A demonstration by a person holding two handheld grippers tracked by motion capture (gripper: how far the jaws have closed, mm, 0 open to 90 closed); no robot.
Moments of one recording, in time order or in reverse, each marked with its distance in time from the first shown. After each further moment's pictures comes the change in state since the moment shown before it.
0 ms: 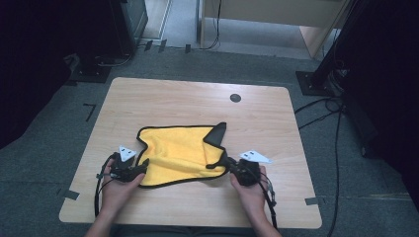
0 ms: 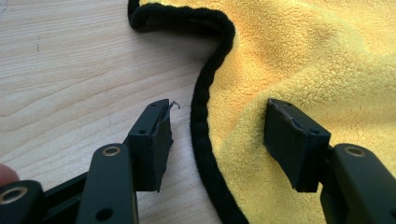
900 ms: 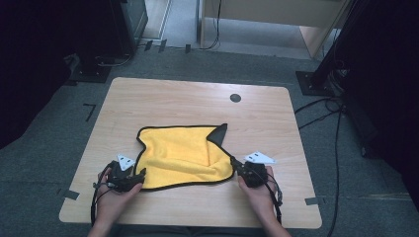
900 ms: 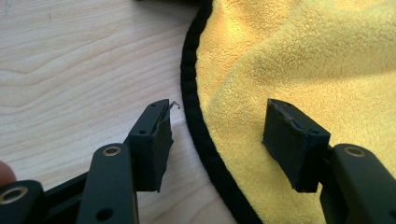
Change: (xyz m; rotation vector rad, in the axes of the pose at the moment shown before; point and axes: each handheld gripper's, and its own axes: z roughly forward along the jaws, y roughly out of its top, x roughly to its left) left arm -0.011 -0.014 -0.025 0.067 0.040 0.038; right arm -0.014 -0.008 -0.008 0.046 0.006 -0.100
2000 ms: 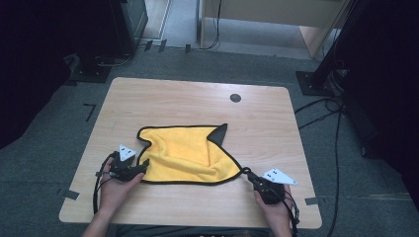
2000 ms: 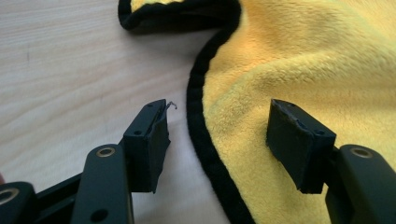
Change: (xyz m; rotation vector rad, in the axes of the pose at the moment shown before) left arm 0.017 0.021 0.031 -0.072 -0.076 -0.007; right arm -0.023 -0.049 -0.031 -0.068 -0.040 -0.045
